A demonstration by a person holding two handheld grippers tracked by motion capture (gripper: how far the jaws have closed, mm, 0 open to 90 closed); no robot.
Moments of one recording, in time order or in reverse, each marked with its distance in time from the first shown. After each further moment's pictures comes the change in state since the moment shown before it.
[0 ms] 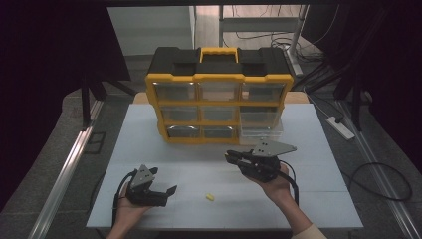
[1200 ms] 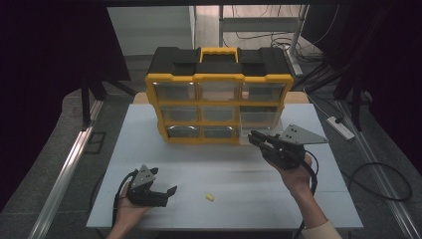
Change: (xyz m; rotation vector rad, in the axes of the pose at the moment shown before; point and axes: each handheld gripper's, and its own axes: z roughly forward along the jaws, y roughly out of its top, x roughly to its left) left arm -0.001 0.000 0.001 0.008 0.002 0.008; right arm -0.028 0.024 -0.044 -0.087 -0.202 0.013
